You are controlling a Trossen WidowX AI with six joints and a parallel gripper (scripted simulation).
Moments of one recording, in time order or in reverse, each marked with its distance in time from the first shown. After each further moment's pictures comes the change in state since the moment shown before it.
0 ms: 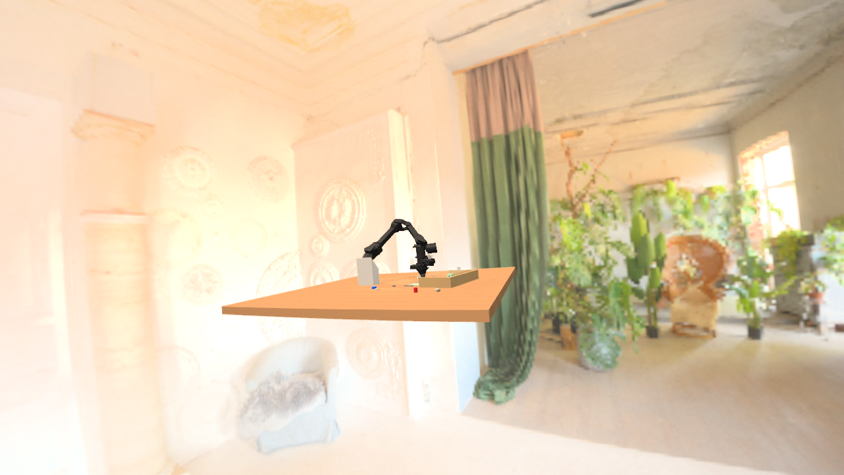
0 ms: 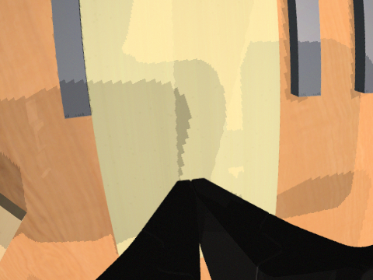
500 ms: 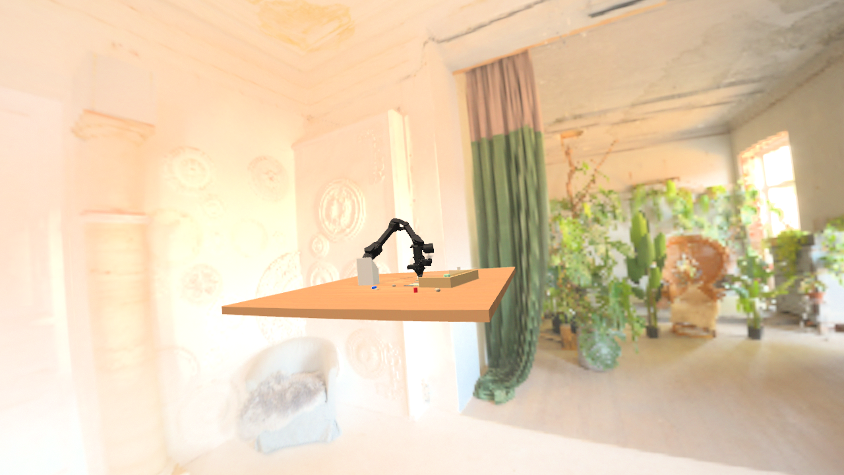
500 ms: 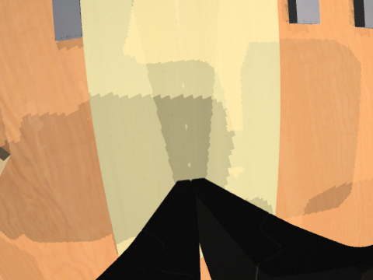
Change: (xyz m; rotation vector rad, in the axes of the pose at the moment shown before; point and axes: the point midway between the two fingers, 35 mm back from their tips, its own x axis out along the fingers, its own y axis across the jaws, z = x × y) arm 0.000 0.000 -0.023 0.002 0.000 0.000
